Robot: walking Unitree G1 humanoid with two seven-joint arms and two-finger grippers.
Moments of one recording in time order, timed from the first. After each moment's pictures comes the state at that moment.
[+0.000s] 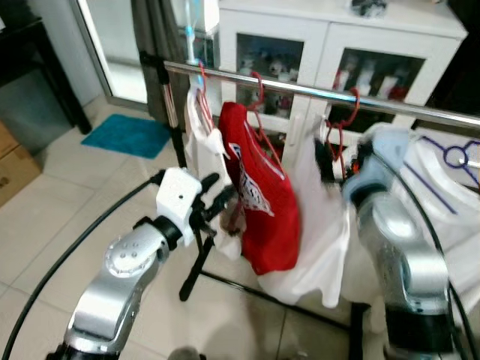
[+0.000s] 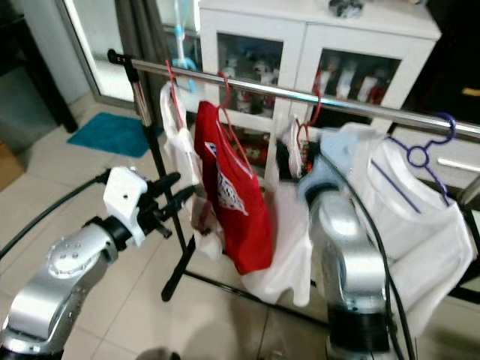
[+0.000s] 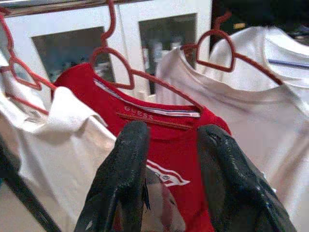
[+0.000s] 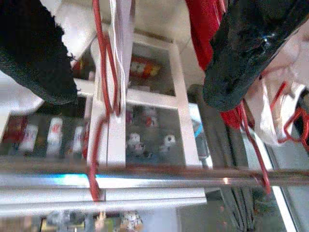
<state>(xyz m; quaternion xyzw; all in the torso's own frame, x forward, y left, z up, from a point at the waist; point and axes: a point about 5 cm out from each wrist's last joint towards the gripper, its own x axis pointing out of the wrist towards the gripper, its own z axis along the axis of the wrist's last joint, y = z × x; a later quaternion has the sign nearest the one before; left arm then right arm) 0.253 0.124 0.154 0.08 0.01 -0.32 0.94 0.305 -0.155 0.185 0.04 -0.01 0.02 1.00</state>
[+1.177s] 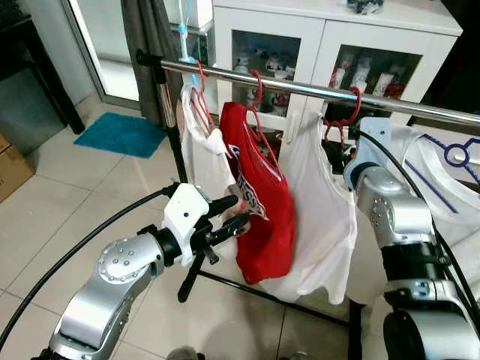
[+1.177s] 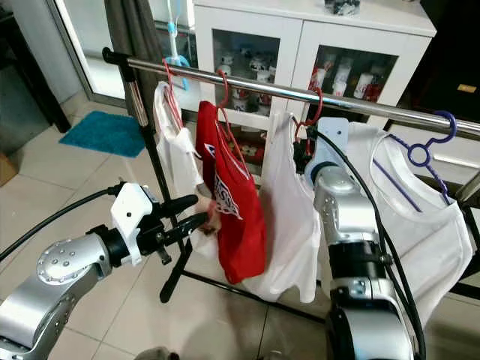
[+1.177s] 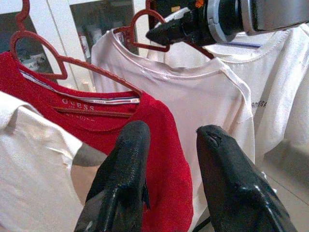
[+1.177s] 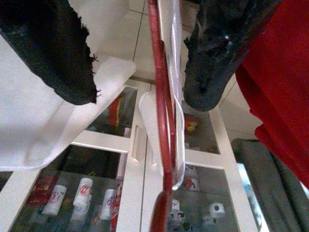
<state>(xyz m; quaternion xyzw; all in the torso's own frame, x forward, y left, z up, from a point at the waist) 0.236 0.120 0.149 0.08 0.04 -0.43 0.90 0.360 -0.180 0.153 0.00 0.15 -0.03 0.99</state>
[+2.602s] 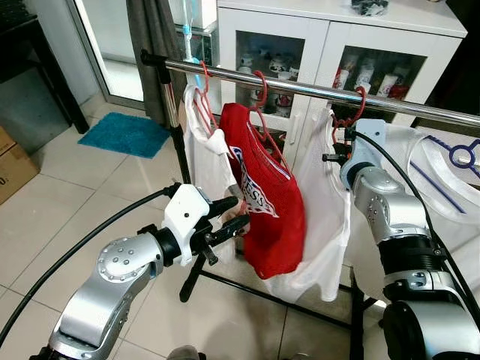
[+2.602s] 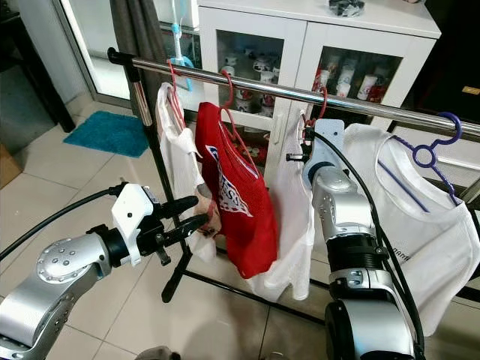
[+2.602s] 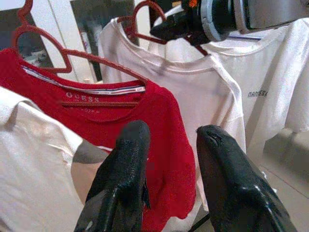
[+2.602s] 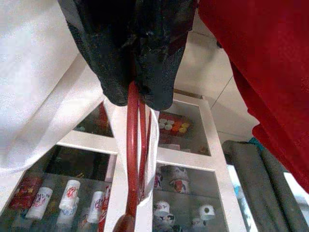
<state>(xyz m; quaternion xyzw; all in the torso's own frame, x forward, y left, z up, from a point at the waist) 0.238 0.121 0.147 0.09 0.05 -0.43 0.90 0.365 -0.181 0.147 0.00 0.14 -0.02 0.99</state>
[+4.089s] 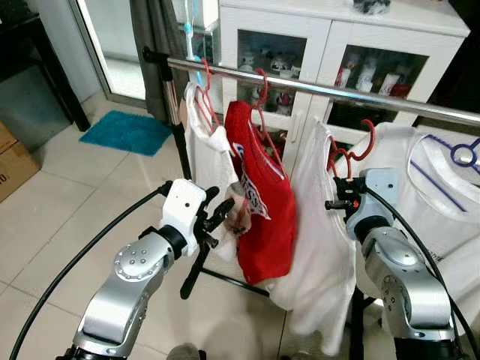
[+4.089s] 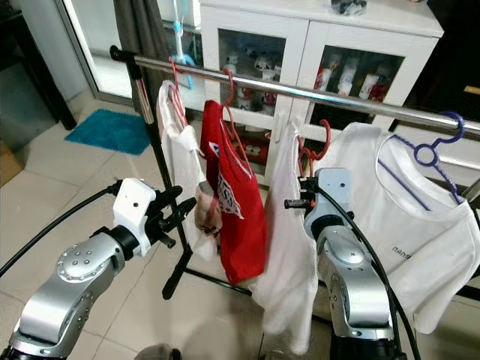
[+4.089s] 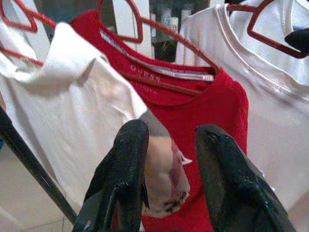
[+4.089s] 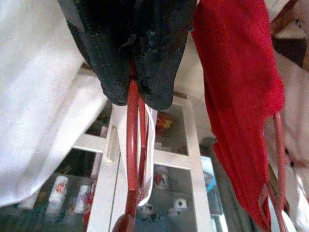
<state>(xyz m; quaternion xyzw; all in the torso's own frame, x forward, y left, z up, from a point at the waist) 0.253 0.122 0.131 0.07 0.06 -0.29 0.95 0.274 -0.171 0.127 0.00 0.09 0.02 1.00</state>
